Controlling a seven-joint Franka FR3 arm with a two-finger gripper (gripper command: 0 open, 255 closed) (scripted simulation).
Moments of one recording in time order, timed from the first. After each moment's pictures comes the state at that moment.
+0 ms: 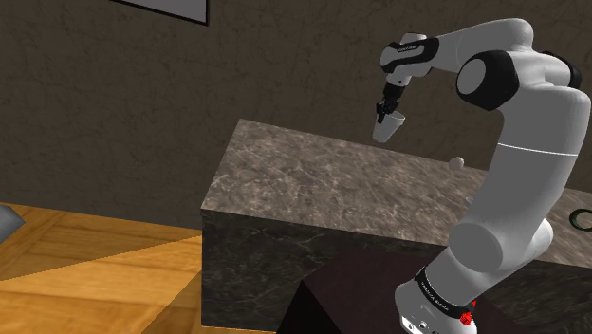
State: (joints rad) arm -0.27 0.37 -0.36 -1.55 0.04 1.91 -0.57
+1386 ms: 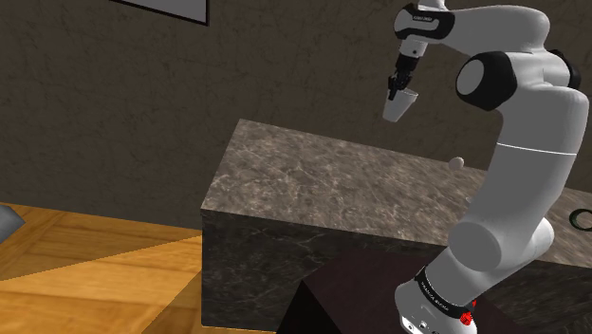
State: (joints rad) arm -0.29 0.38 -0.37 -1.25 0.05 1.62 -0.58
